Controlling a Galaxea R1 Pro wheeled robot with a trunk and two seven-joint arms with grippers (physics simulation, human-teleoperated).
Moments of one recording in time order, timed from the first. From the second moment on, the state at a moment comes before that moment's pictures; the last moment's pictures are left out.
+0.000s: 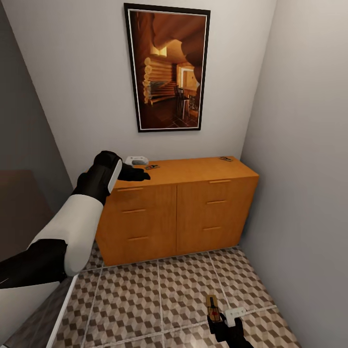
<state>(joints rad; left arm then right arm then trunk) -1.31 -0.08 0.02 -0.73 -0.15 1.02 -0.26 -0.49 0.04 0.15 -0.02 -0.04 -0.49 0.05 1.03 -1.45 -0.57</state>
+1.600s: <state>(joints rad) -1.31 -0.08 0.02 -0.73 -0.15 1.02 -0.26 -0.49 0.04 0.15 -0.02 -0.04 -0.49 0.05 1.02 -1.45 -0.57</state>
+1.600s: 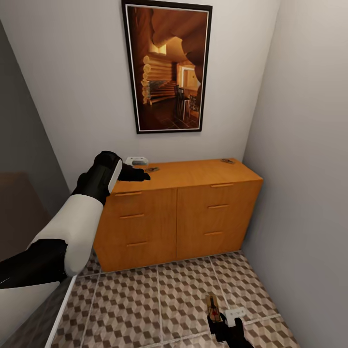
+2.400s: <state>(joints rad) -1.31 -0.08 0.01 -0.73 -0.15 1.02 -0.26 -0.42 0.05 0.15 -0.02 -0.04 -0.47 0.04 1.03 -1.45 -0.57</state>
